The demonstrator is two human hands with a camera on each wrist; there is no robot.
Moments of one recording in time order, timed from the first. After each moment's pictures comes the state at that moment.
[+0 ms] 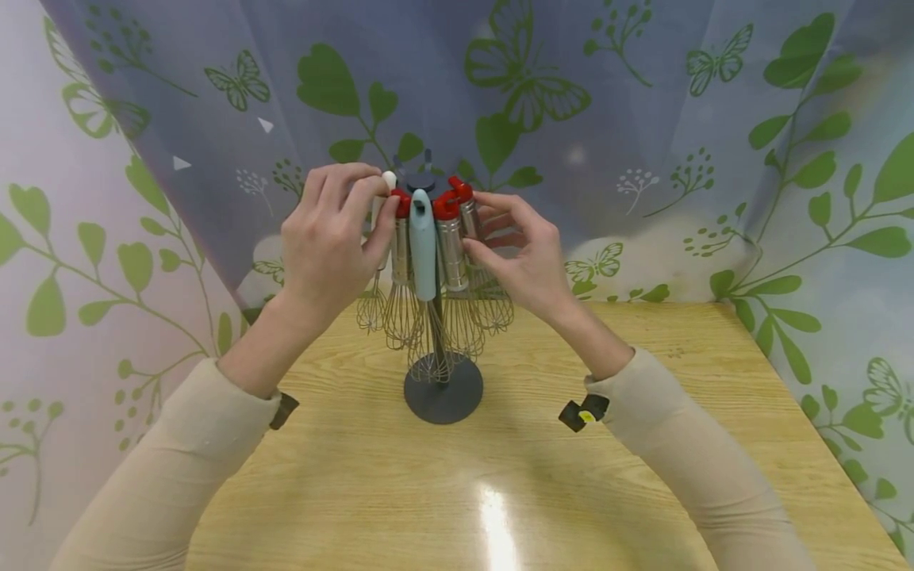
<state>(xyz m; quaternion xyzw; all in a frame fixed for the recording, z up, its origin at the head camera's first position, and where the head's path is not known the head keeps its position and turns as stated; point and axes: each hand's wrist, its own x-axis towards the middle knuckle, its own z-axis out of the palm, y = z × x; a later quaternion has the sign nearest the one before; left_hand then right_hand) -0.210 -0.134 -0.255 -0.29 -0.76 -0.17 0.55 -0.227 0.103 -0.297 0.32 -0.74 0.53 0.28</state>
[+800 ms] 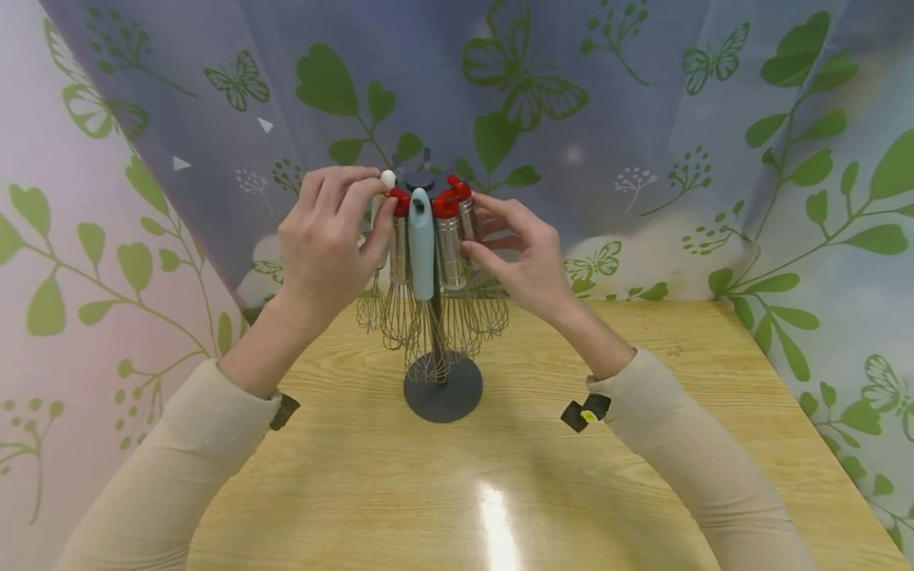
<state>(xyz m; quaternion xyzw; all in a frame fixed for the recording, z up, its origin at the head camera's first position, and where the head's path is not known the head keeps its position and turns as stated) -0.210 -0.136 -0.257 -0.30 -0.75 -0.17 0.57 -0.227 0.108 -0.301 0.35 -0.73 0.52 0.27</state>
